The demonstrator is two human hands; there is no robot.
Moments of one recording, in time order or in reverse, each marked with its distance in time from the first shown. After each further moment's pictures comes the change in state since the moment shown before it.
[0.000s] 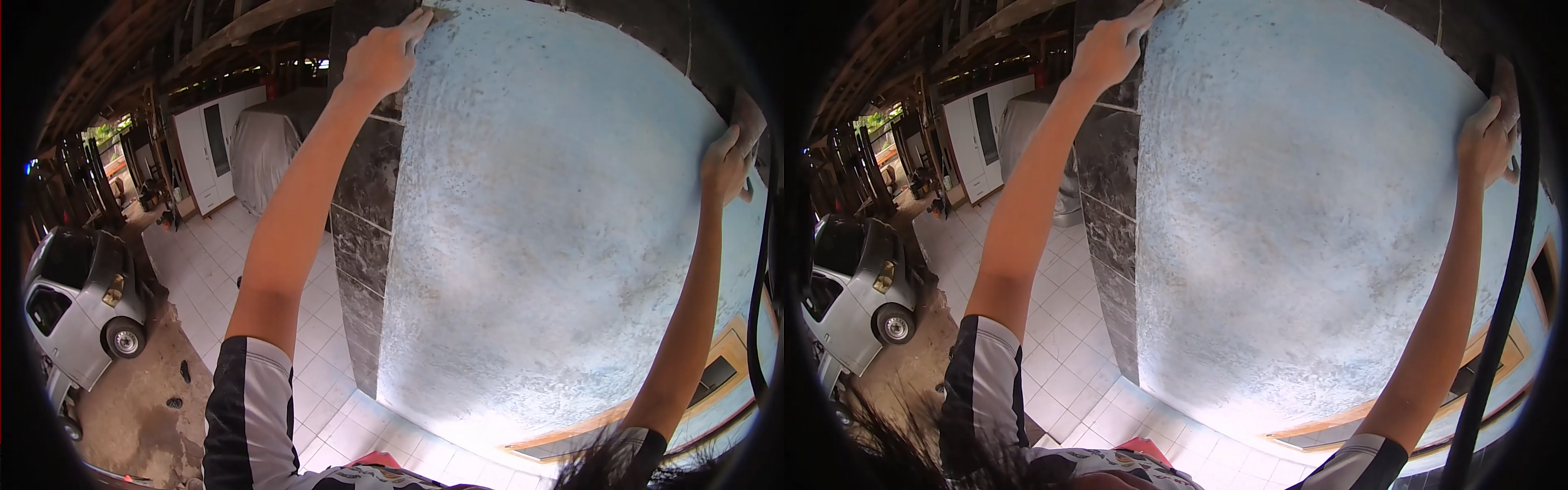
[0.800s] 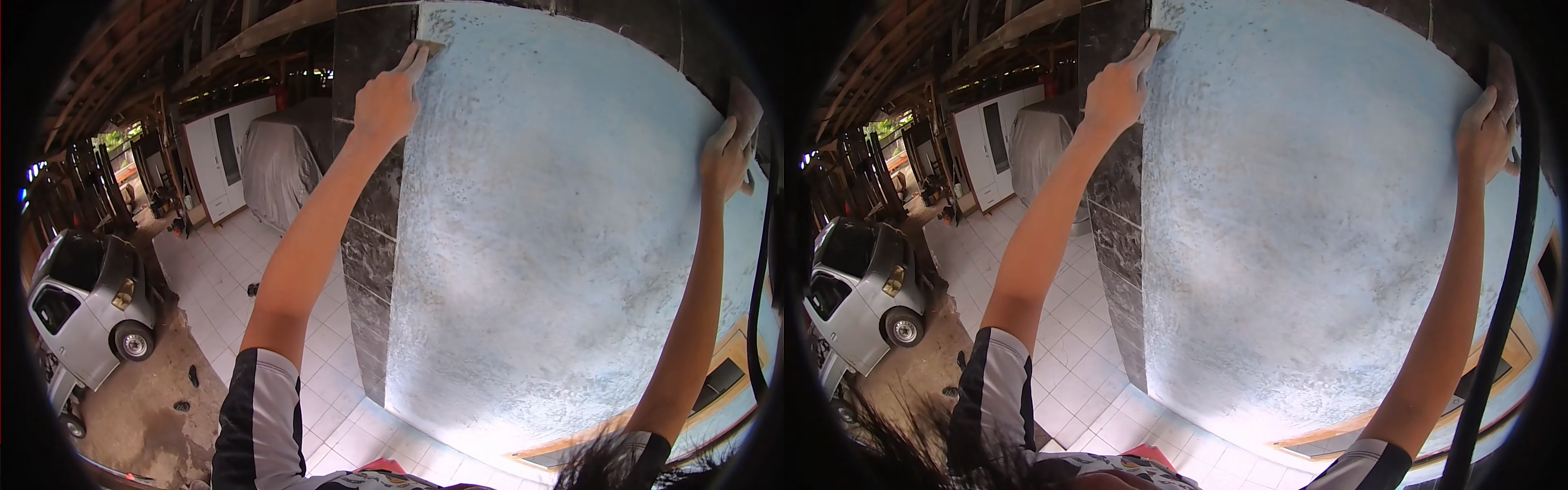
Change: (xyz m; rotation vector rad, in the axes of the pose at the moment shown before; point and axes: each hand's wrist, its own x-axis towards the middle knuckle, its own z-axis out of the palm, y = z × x) left_hand -0.034 0.023 0.006 0.098 -0.076 -0.078; right_hand -0.001 0.008 0.006 -0.079 -0.006 -0.016
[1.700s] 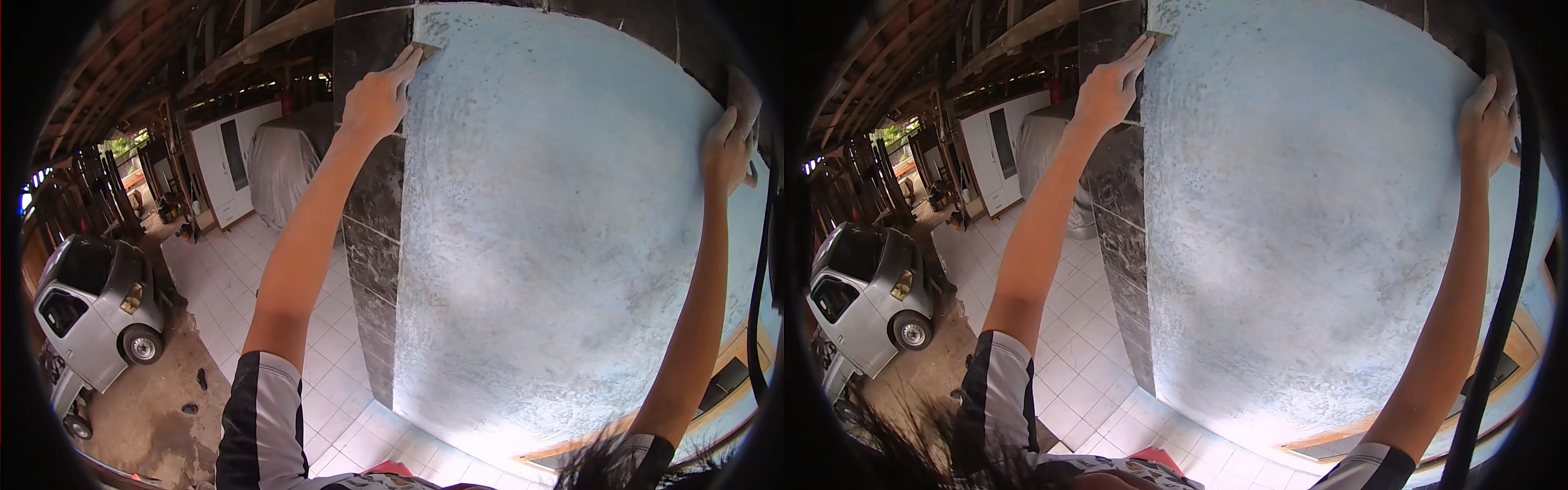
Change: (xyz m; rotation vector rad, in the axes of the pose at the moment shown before) left_hand 0.000 -0.014 -0.005 -0.113 0.001 0.074; right_hand -0.002 0.010 0.009 -0.032 -0.077 -0.015
